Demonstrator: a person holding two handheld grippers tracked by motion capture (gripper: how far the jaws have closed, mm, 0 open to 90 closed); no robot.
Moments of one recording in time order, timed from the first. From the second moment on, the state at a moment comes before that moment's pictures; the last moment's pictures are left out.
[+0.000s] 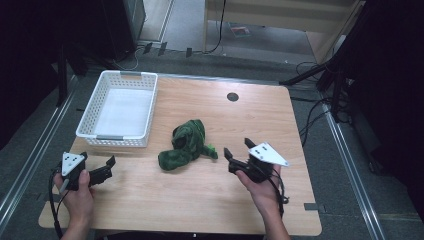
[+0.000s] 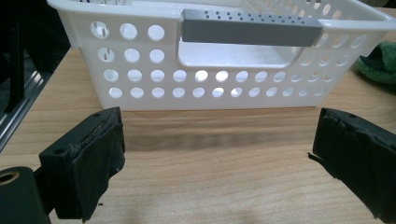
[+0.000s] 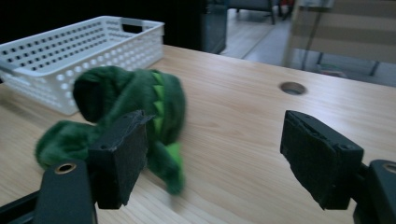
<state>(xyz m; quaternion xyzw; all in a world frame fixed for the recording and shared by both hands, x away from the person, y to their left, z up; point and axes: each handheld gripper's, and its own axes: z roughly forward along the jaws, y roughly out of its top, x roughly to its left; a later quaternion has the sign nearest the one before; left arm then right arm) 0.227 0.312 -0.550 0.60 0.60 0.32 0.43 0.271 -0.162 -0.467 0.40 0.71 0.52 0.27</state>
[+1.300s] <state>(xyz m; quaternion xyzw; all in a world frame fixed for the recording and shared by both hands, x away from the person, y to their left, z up) 0.247 0.172 -0.492 0.66 0.42 0.30 0.54 0.293 -0.129 -0.487 0.38 0.78 0.48 0.14</state>
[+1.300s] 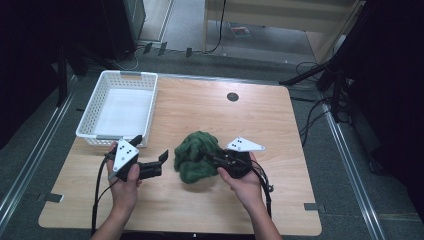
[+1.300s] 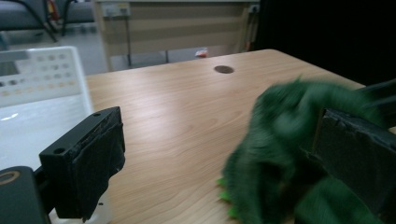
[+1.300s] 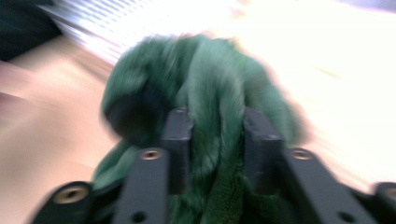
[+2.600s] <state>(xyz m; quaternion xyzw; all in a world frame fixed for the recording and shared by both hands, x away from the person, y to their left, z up) 0.264 0.121 -0.546 0.78 0.42 0.14 0.44 0.271 -0.116 -0.493 0.36 0.77 0.49 0.20</state>
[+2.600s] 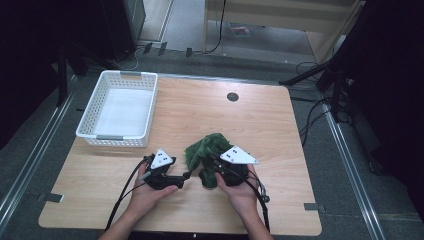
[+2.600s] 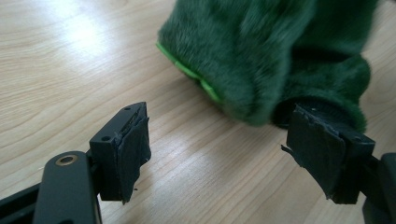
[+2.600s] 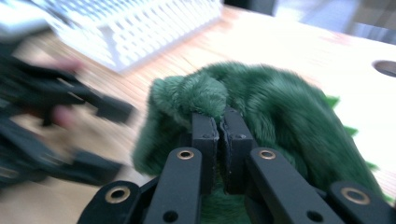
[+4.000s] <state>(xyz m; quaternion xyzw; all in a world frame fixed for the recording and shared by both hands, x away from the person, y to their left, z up) 0.285 0.145 -0.529 0.72 0.46 0.04 0.52 0.293 -0.180 -0.463 0.45 0.71 0.52 0.15</state>
